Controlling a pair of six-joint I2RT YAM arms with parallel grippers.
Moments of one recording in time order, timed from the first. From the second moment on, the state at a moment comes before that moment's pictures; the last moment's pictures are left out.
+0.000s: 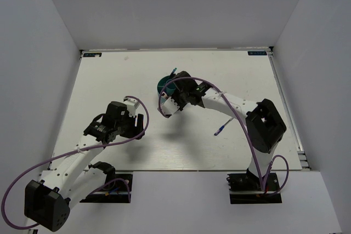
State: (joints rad) left arm -0.41 0.88 0.61 -0.61 0.12 -0.17; right arm 0.83 1.80 1.38 -0.48 0.02 -1.68
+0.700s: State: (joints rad) left arm -0.41 0.88 0.61 -0.61 0.12 -0.17; right arm 0.83 1.81 1.38 -0.47 0.04 -1.68
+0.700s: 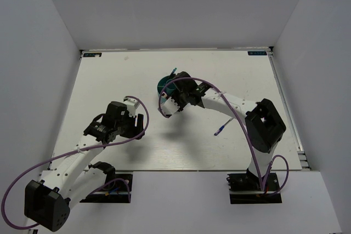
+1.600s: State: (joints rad) left arm -0.41 0.88 0.61 -0.61 0.14 -0.18; right arm 0.47 1.35 1.07 -1.27 -0.42 -1.47
